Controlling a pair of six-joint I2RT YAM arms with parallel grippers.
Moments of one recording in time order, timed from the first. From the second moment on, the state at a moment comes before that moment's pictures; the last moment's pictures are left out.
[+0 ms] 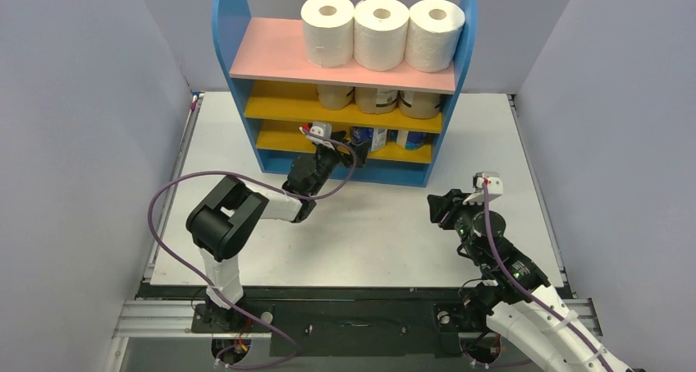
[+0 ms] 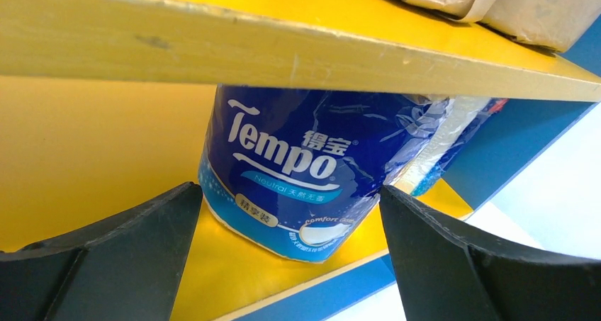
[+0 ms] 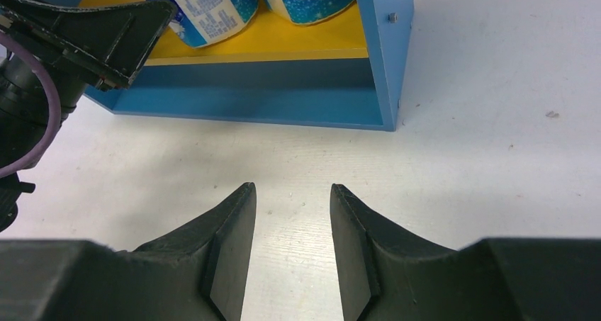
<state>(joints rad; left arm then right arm) -0.64 1.87 0.84 1.24 -0.06 -0.39 0.60 0.46 0.50 -0.29 0.34 0.45</state>
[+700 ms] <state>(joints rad) -0.65 1.92 0.90 1.24 -0.08 -0.38 0.60 0.46 0.50 -0.29 0.34 0.44</state>
